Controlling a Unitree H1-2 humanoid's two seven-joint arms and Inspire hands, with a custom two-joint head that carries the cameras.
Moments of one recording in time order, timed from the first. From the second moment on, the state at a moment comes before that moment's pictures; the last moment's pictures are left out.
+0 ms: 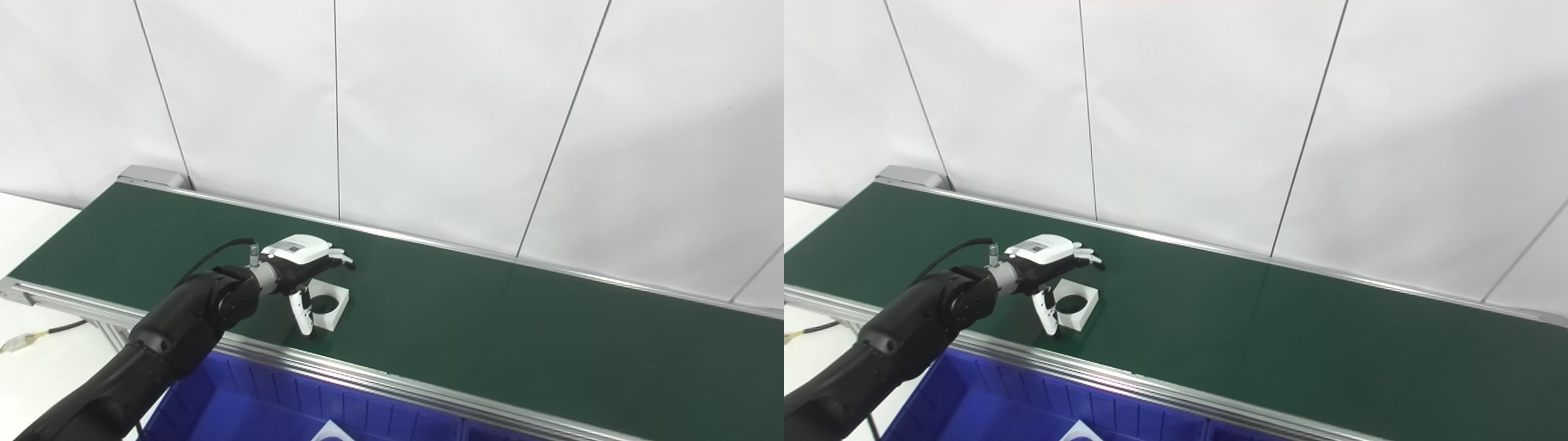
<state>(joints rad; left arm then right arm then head) -0.62 0.50 -0.42 0.52 0.74 -0.14 -0.34 0.20 -0.03 0.17 0.34 -0.10 -0.42 -0.15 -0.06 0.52</state>
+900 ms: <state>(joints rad) -0.57 0.28 -0.42 0.93 0.46 -0.44 0.32 0.25 -0.03 0.18 0.29 -0.11 -0.42 -0.16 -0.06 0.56</state>
